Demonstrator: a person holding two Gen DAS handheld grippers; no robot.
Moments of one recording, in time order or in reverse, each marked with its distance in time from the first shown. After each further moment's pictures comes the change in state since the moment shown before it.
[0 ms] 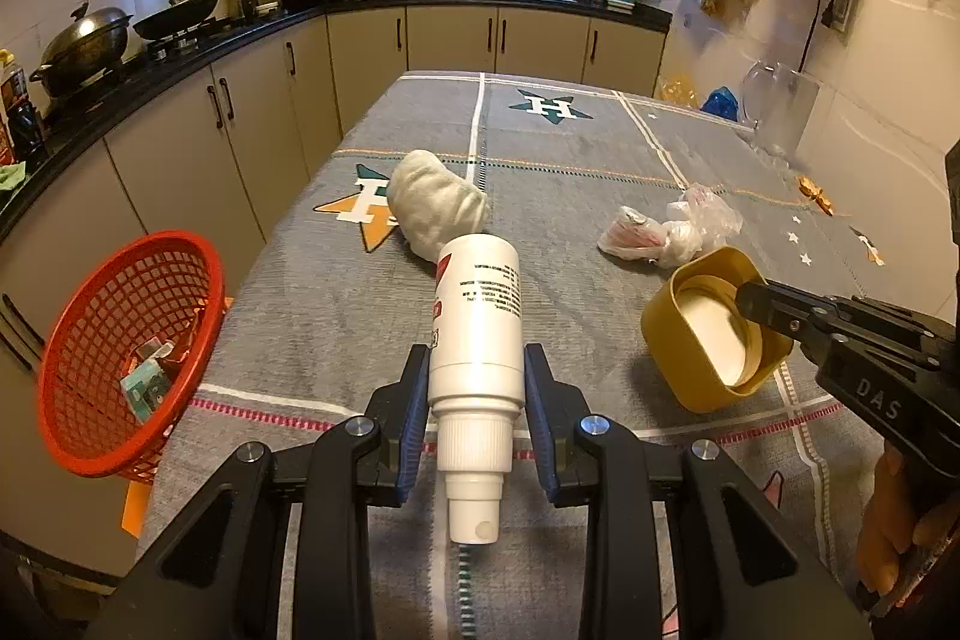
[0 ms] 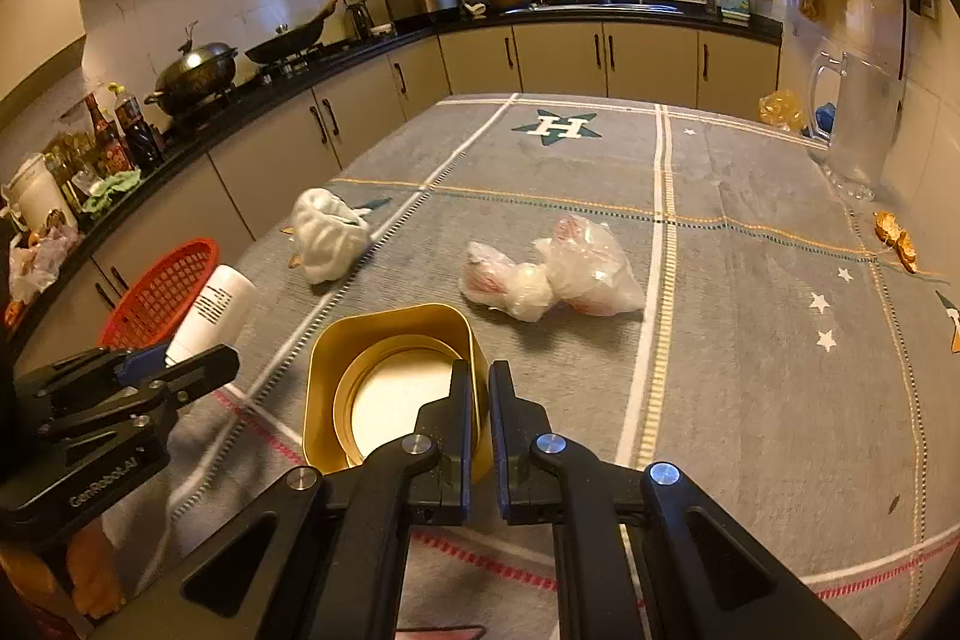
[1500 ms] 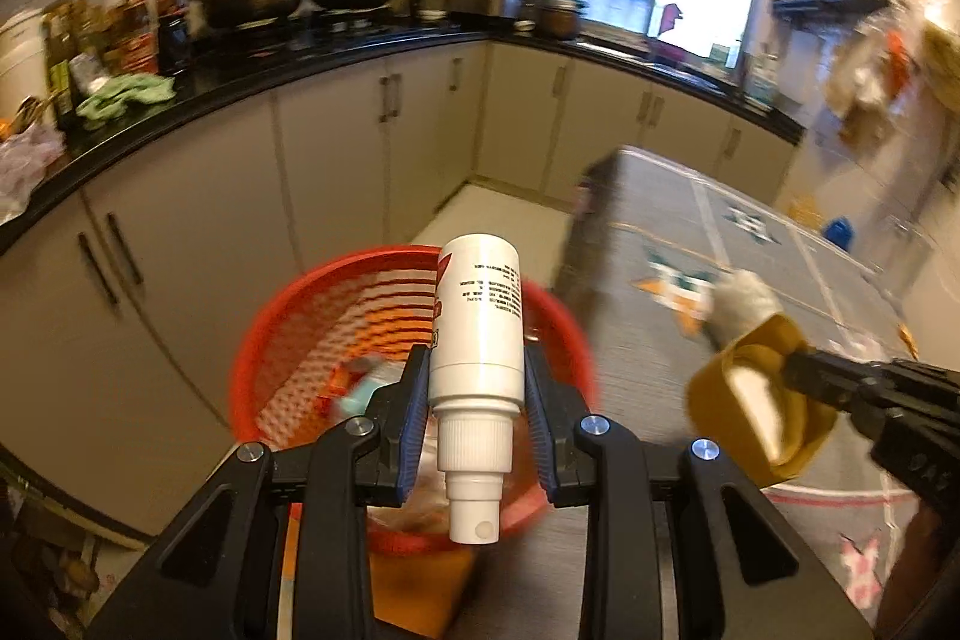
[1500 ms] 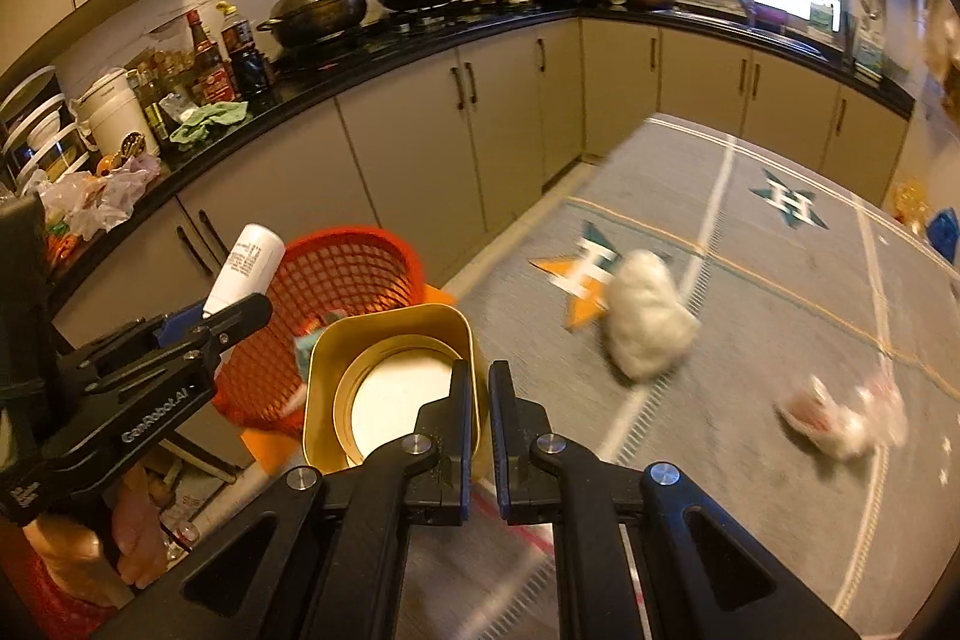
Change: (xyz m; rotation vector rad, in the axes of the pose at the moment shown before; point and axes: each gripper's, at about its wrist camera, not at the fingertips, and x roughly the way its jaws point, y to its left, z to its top) left arm -0.038 0.201 0.001 -0.289 -0.100 0.189; right arm 0.057 0.187 0.055 -0.209 0.083 0.162
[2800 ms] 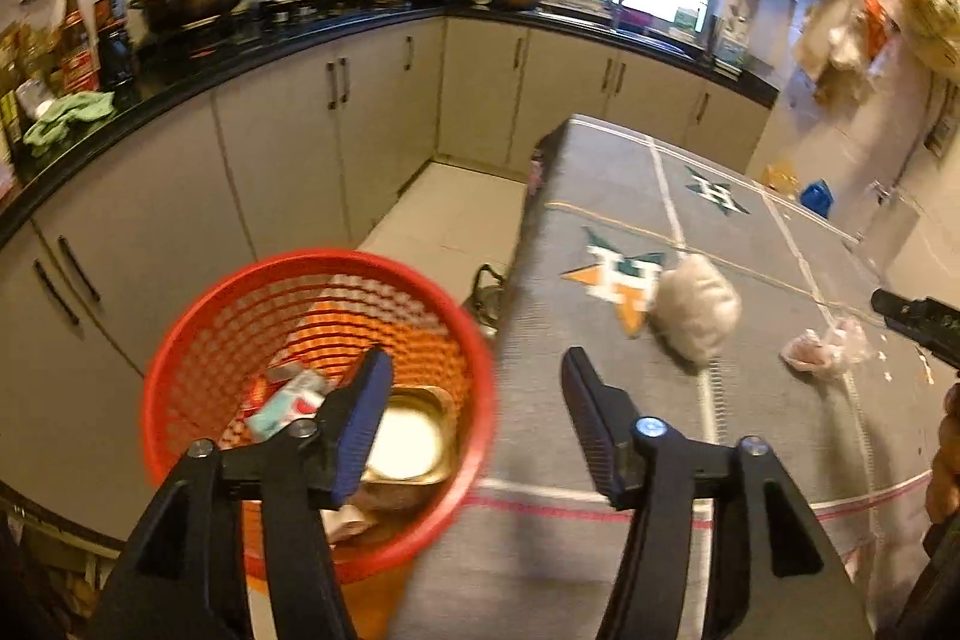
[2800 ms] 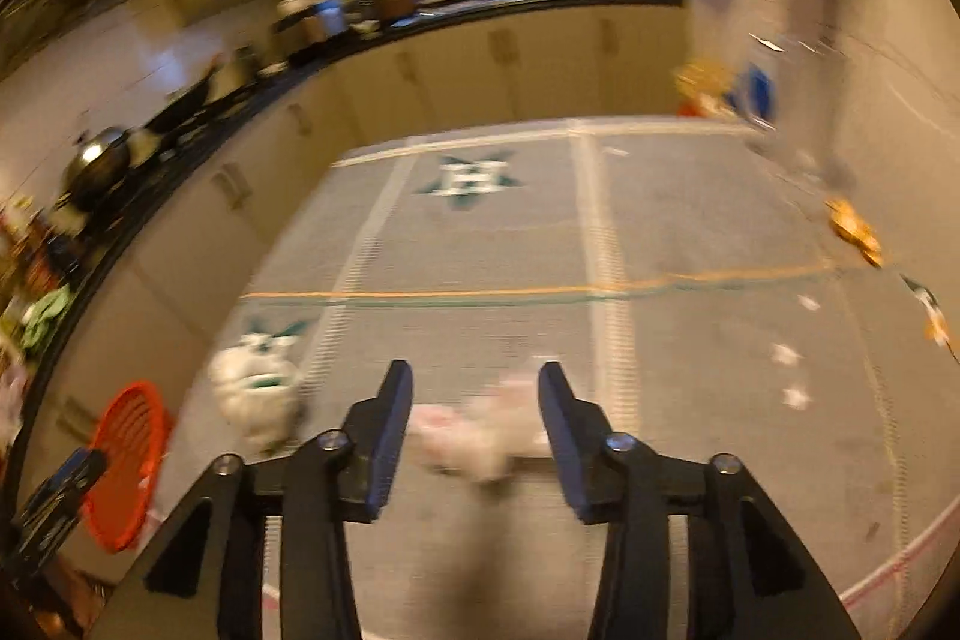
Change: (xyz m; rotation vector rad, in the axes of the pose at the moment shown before) left arm 0.022 -0.074 0.011 0.088 0.067 -0.080; right arm -0.067 -0.216 -0.027 0.466 -0.066 -0.329
